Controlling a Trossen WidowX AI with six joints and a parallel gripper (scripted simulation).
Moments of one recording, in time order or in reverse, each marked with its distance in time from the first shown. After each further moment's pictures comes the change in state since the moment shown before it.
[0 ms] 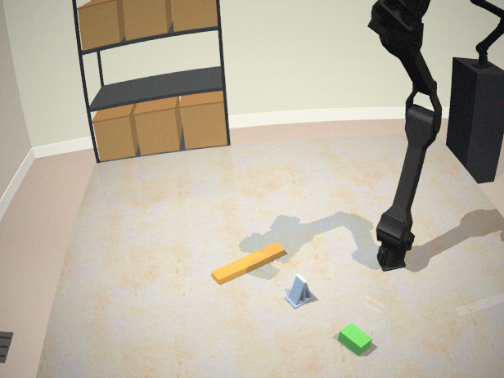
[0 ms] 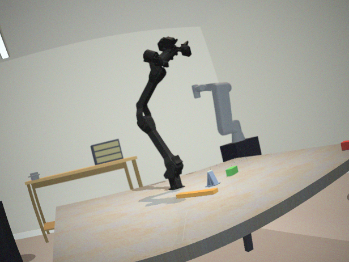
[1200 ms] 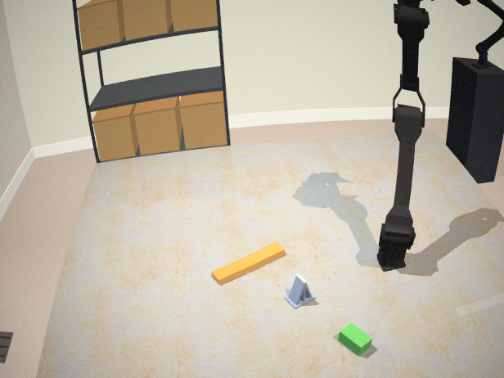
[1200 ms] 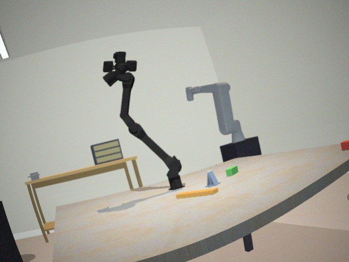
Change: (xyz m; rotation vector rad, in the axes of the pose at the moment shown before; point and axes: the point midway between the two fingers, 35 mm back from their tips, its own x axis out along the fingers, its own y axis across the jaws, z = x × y) arm -0.177 0.293 -0.071 0.212 0.584 0.834
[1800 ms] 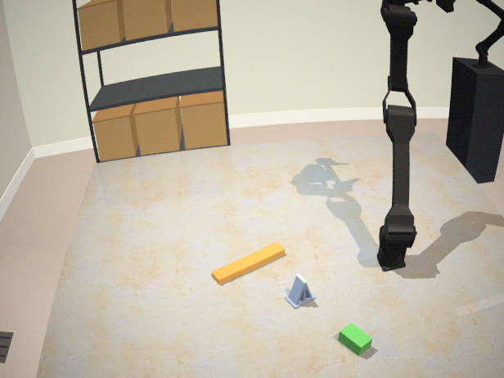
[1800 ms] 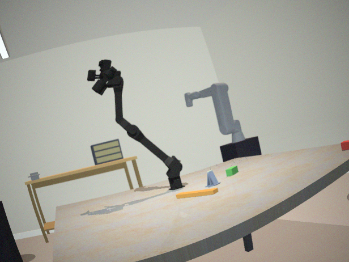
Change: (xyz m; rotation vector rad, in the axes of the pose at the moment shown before) arm -0.028 0.093 -0.055 0.086 0.197 0.157
